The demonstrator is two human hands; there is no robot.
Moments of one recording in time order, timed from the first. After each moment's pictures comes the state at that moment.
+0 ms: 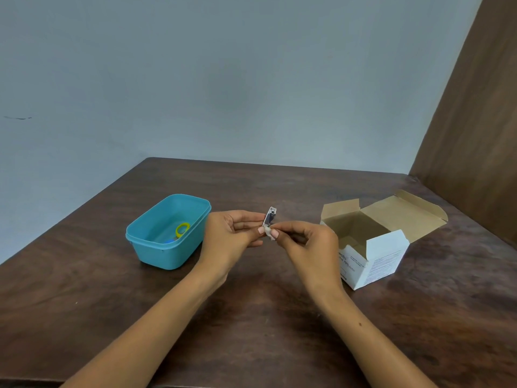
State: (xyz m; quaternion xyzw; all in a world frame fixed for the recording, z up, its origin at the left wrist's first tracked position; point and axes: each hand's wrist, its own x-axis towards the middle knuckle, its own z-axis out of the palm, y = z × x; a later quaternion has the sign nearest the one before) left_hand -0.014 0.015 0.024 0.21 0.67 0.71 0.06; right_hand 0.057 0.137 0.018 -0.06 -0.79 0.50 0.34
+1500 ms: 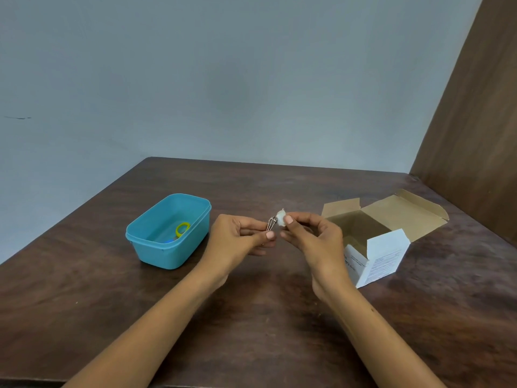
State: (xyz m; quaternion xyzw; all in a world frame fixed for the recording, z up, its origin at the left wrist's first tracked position) left_hand -0.014 0.014 0.023 0.23 0.70 0.66 0.12; right_hand 0.057 0.139 0.027 -0.13 -0.60 0.73 0.30
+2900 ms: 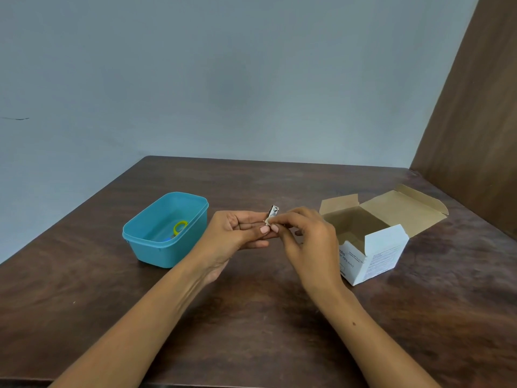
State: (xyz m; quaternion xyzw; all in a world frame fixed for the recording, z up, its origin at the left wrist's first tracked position) left_hand -0.013 0.009 0.032 0.25 0.61 0.72 0.22; right_hand 0.053 0.146 0.011 -0.01 -0.85 0.27 0.45
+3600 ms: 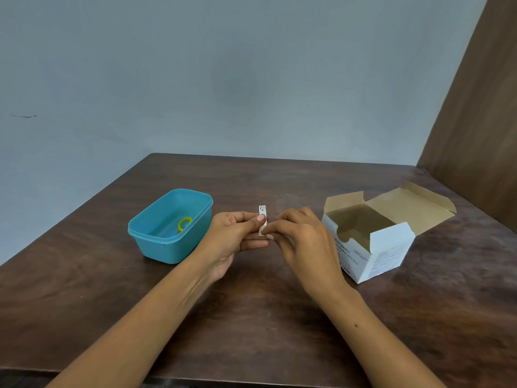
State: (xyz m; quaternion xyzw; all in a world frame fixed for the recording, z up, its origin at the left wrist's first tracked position) left_hand -0.016 0.015 0.028 0.14 0.61 0.75 0.22; right_hand 0.055 0.142 0.013 0.07 -0.90 0.17 0.40
